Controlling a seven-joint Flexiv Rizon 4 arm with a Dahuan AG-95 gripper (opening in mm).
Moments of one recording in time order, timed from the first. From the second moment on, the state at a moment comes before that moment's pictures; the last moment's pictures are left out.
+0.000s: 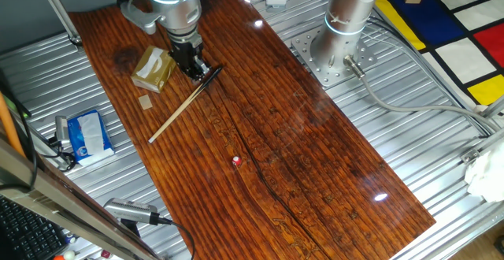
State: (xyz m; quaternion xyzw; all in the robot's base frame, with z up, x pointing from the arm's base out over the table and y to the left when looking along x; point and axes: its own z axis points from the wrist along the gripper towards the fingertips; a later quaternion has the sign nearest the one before) arm 0.500 -0.001 0.165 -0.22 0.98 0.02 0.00
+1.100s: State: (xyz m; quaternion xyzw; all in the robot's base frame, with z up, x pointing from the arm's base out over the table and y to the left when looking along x) arm 0.480 -0.042 0.107 -0.29 0.96 -0.02 0.00
